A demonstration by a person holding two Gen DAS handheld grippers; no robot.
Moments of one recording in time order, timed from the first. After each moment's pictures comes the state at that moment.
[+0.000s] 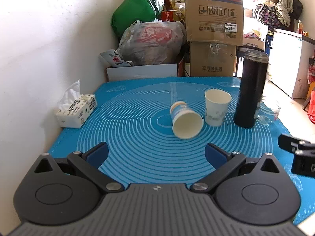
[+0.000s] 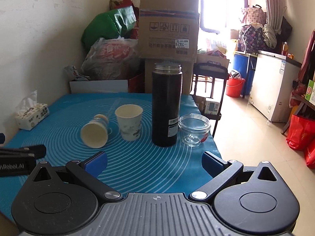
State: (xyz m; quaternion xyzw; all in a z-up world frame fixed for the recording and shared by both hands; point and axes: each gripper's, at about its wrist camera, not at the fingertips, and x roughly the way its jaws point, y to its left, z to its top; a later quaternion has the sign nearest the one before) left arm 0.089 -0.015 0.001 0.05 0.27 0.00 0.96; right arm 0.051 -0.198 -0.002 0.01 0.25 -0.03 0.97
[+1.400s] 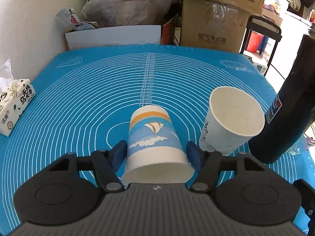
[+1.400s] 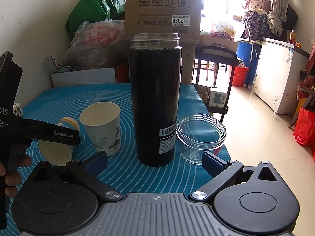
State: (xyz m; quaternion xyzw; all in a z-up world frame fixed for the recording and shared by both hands) left arm 0.281 -0.053 -0.055 0.02 0.39 -0.04 0.92; right arm 0.172 -0.230 -0.043 0.02 0.28 -0.03 0.96
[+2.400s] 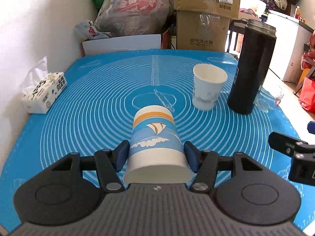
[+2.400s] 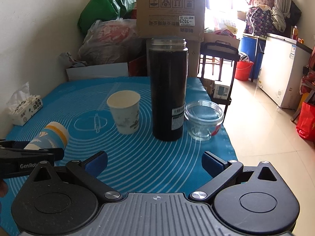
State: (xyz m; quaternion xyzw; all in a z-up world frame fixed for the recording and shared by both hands) left arm 0.149 -0.020 -0.030 0.04 0.36 -0.05 0.93; right arm 0.105 -0.213 -0.026 0.03 0.30 -0.01 0.95
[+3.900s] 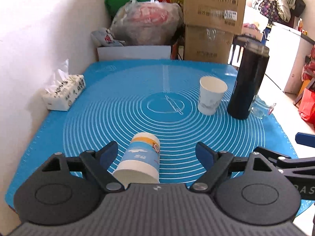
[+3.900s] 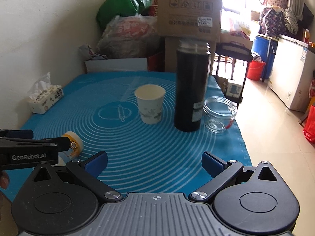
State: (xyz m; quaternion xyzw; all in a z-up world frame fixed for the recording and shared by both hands) left arm 0.100 0.010 0.007 0.02 0.33 -0.03 0.94; right arm 0.072 -0.182 -0.004 0.01 0.31 0.03 0.95
